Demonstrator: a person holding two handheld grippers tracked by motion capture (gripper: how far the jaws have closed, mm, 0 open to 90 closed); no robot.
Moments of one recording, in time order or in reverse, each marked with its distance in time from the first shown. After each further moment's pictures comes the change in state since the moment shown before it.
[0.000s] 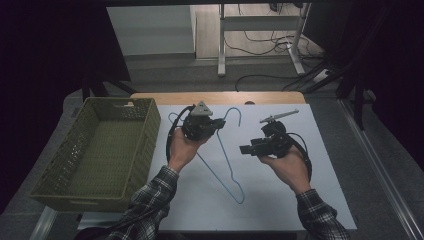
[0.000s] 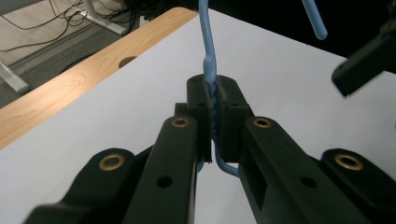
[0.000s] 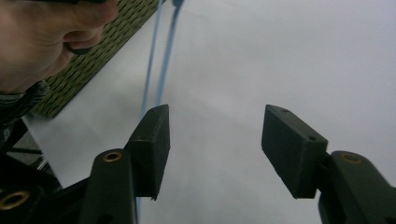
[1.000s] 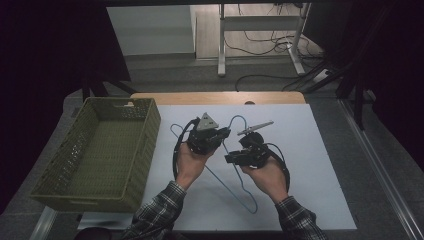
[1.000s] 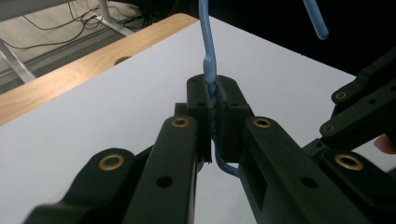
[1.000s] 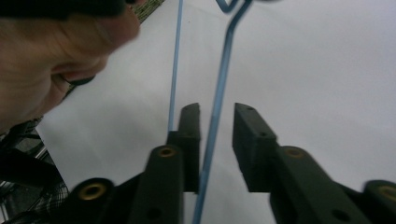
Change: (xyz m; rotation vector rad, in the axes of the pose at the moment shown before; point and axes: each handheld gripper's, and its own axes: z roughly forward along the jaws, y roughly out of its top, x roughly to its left) left arm -0.041 -0.011 -0.002 -0.032 0.060 -0.050; right arm 0.032 -0.007 0.043 0.038 0.013 -0.048
